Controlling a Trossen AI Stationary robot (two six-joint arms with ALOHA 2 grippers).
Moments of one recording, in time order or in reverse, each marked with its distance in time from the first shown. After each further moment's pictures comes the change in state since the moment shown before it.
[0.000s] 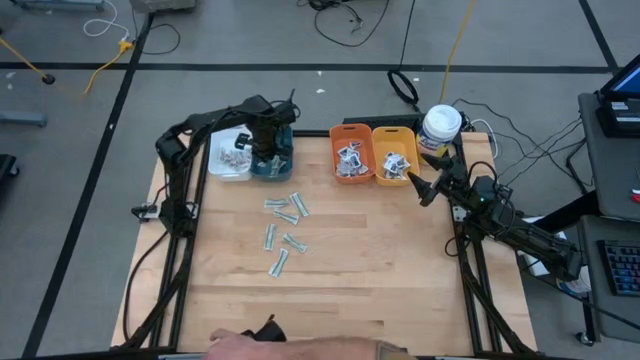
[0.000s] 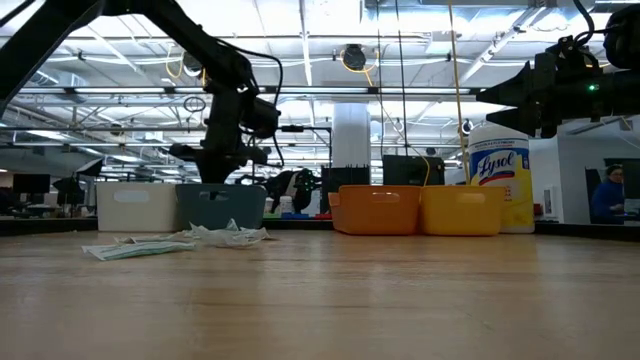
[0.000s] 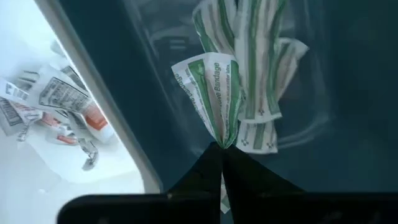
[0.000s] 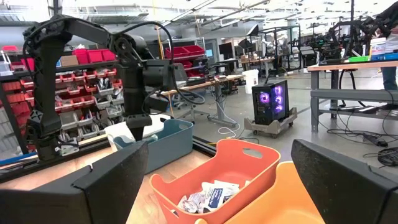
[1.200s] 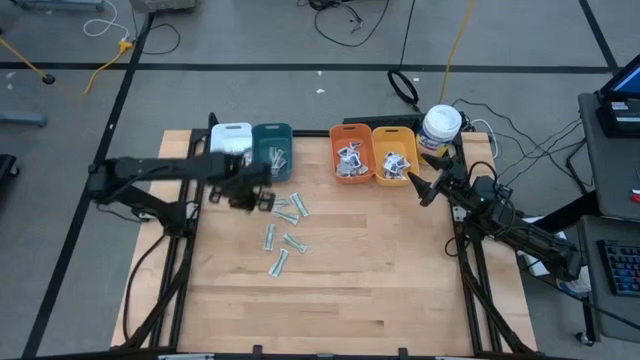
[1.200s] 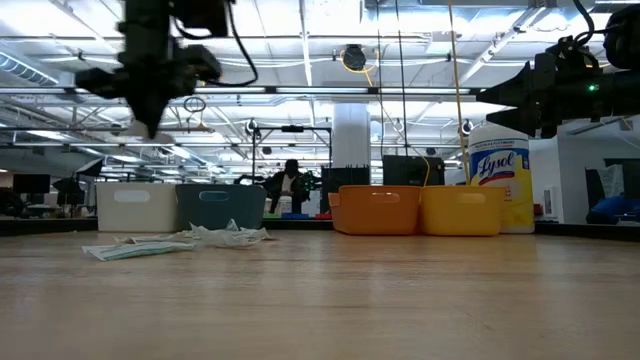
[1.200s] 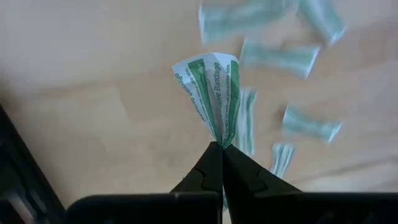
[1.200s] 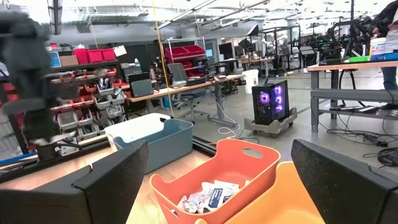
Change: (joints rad) left arm -0.569 -0.642 -0.458 0.068 0.037 -0.624; right arm 0.000 0.000 0.000 0.000 0.000 0.000
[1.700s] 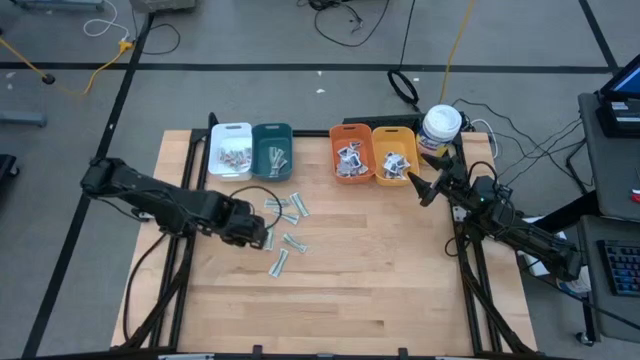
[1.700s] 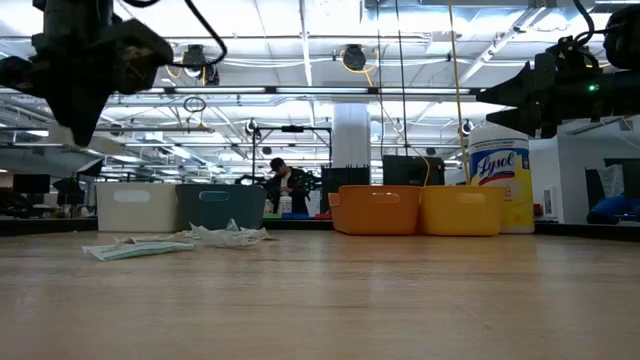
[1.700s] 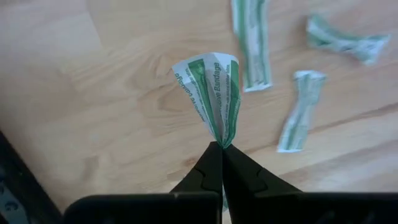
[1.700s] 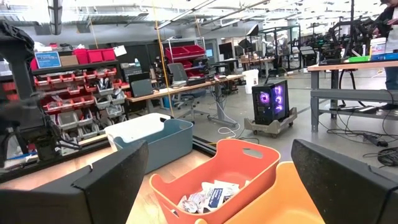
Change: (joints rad) left arm -0.409 -0.037 -0.146 0.109 -0.035 -0.336; right arm 0.000 0.000 0.000 0.000 0.000 0.000
